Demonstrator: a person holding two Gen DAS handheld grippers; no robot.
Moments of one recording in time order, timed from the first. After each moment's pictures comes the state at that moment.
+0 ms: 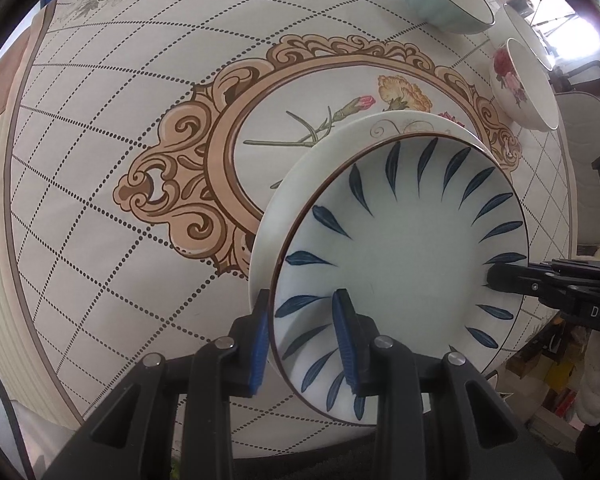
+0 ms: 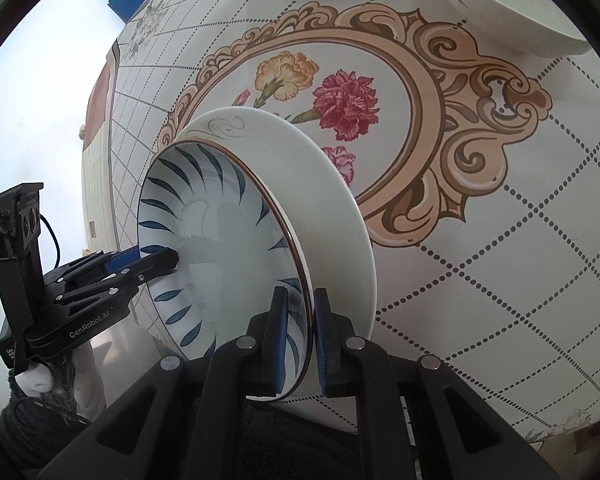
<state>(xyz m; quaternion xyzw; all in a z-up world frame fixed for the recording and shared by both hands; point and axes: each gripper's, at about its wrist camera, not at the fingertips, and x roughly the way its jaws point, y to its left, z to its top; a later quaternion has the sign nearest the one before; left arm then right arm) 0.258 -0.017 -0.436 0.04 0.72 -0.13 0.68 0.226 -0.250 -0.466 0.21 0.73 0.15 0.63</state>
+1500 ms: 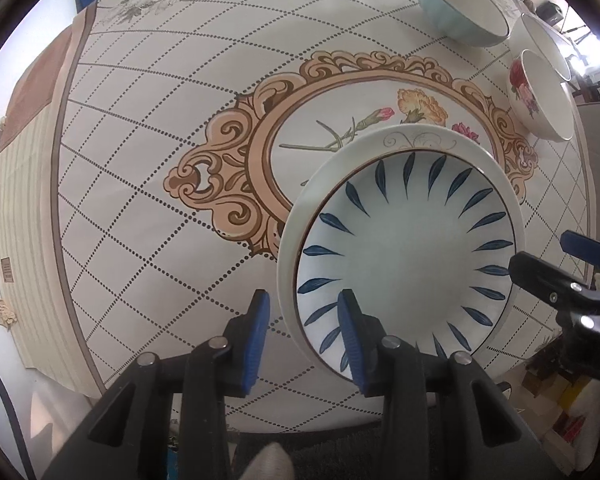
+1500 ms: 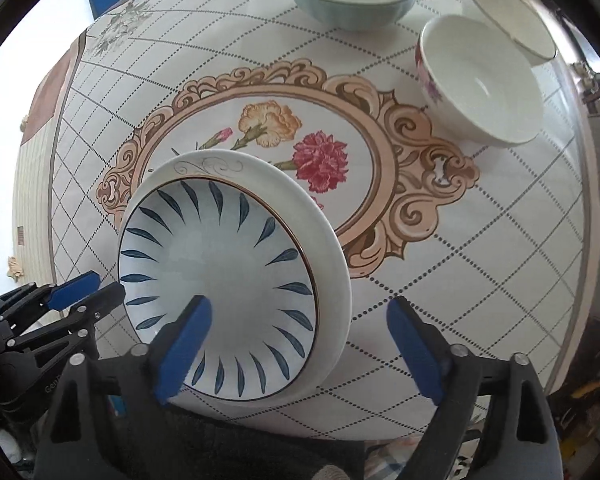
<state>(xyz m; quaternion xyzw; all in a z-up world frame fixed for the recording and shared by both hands) 0.245 -0.024 -0.402 0.06 0.72 -0.07 0.69 0.244 -0.192 -0.404 0.05 0.71 0.03 0.70</state>
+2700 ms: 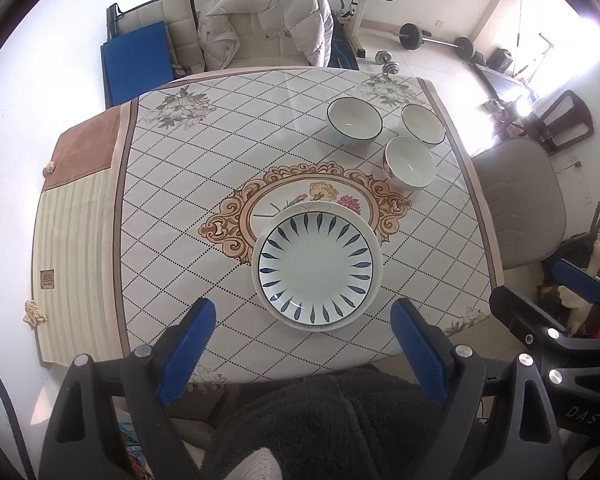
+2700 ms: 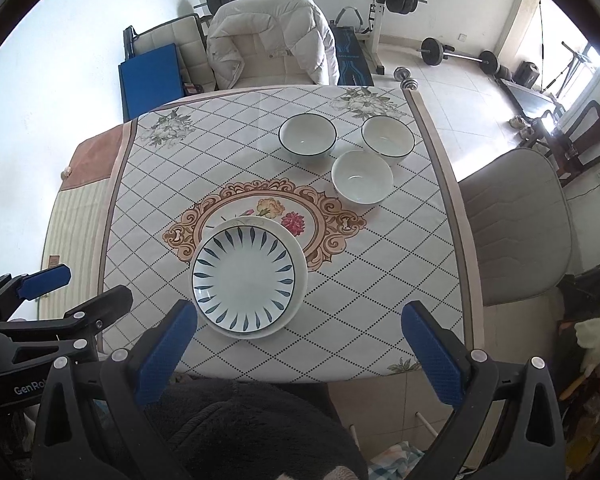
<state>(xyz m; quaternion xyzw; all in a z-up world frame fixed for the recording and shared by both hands) 0.165 -0.046 -0.186 0.04 0.60 -0.11 0.79 0.105 -0.219 -0.147 0.06 0.58 -0.02 0.82</state>
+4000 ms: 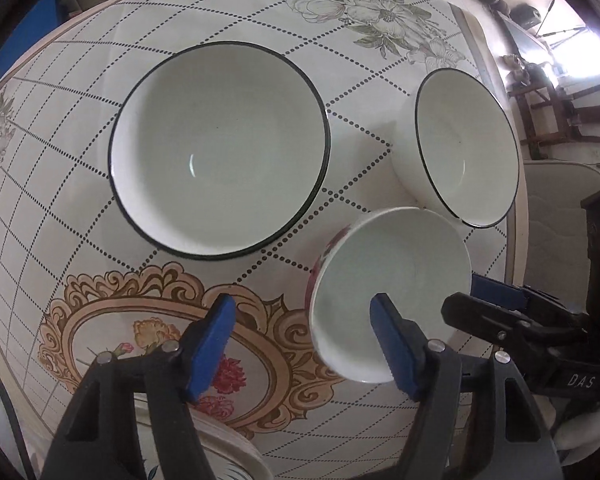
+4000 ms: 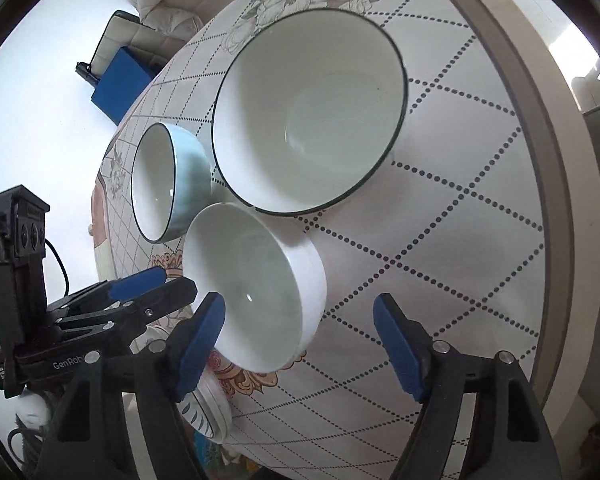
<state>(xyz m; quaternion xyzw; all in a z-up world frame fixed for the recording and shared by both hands) 0.422 -0.266 -0.429 0.02 0.74 -0.12 0.67 0.396 -0.460 -0.468 0.27 0.69 0.13 0.65</state>
